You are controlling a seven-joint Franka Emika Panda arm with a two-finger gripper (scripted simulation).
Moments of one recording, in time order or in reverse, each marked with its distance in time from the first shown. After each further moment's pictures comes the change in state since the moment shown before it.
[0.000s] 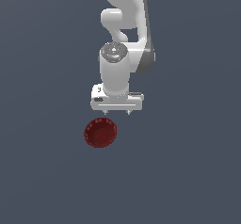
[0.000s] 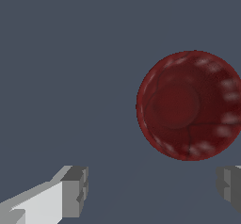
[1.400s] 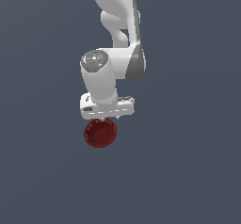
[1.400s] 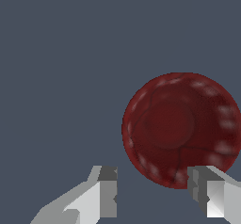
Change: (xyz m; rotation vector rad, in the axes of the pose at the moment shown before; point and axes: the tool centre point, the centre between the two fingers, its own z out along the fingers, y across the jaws) arm 0.027 0.029 0.007 0.065 0.004 -0.102
